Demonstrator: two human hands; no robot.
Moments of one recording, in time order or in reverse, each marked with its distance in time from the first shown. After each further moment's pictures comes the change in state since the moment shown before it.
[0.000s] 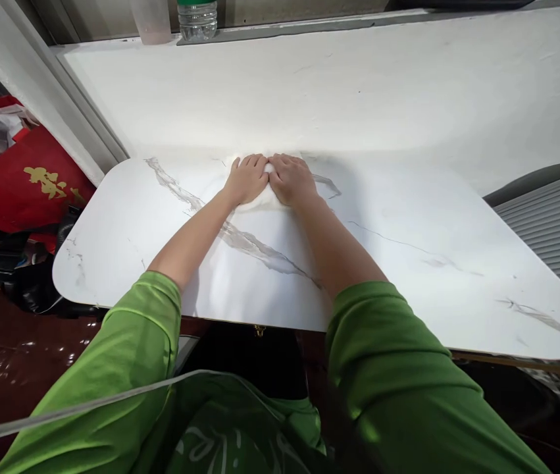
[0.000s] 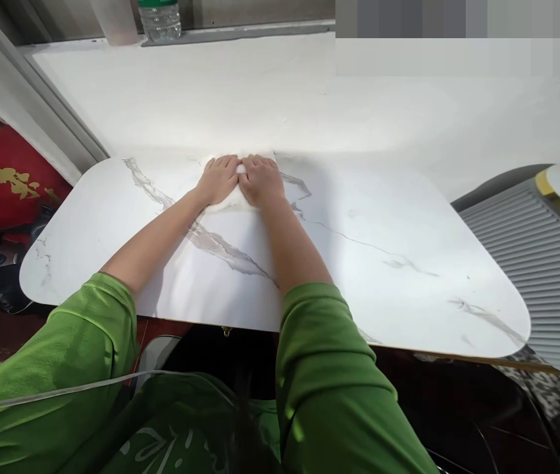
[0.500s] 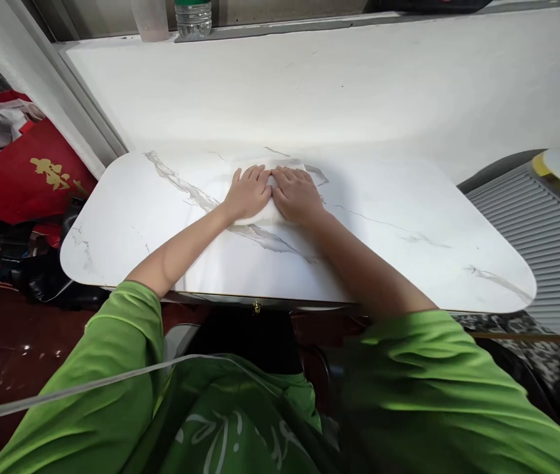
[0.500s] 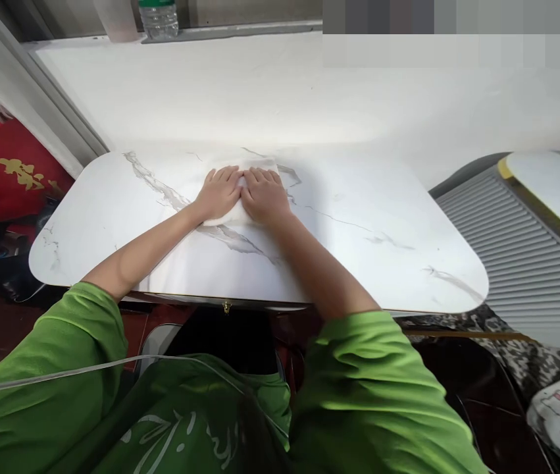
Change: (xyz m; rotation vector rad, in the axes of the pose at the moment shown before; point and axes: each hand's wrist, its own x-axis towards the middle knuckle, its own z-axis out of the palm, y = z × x) left_hand -0.063 0.039 -0.010 -0.036 -0.037 0.039; right_hand -0.077 -0.018 -0.036 -0.039 -0.040 -0.039
